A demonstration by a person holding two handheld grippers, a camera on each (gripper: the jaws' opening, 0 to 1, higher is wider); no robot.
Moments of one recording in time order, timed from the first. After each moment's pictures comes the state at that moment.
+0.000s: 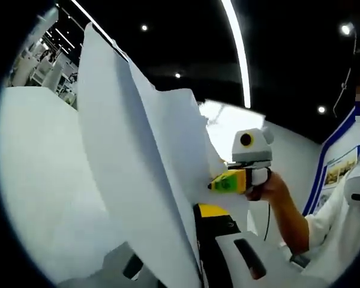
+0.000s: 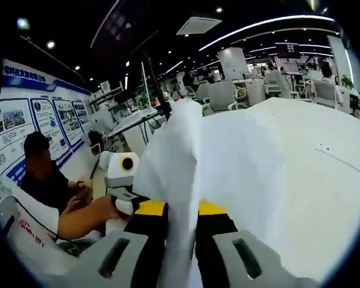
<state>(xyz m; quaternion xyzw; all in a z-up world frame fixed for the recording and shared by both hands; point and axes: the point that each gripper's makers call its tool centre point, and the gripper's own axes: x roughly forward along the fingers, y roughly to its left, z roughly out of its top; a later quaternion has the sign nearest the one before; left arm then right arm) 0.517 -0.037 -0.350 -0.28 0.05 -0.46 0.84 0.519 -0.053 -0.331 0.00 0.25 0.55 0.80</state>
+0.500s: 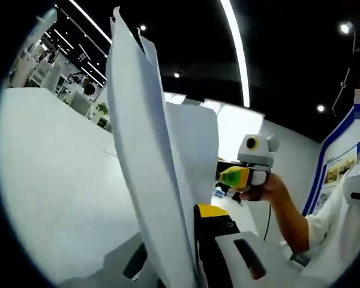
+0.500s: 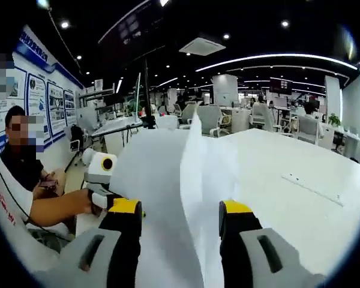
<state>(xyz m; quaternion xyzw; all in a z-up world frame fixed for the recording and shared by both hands) 0.515 -0.039 -0.350 -0.28 0.05 -0.47 0.84 0.538 -0.093 -0.318 -0.05 0.16 0.50 0.85</state>
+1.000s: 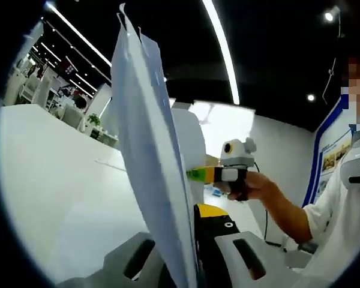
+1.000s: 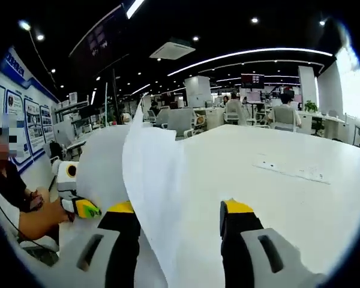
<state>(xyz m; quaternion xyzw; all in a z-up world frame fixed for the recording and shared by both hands) 0.501 -0.046 -0.343 -0.23 0.01 -0.49 0.84 0.581 -0.130 -0.336 0.00 0.18 0.42 0.89</state>
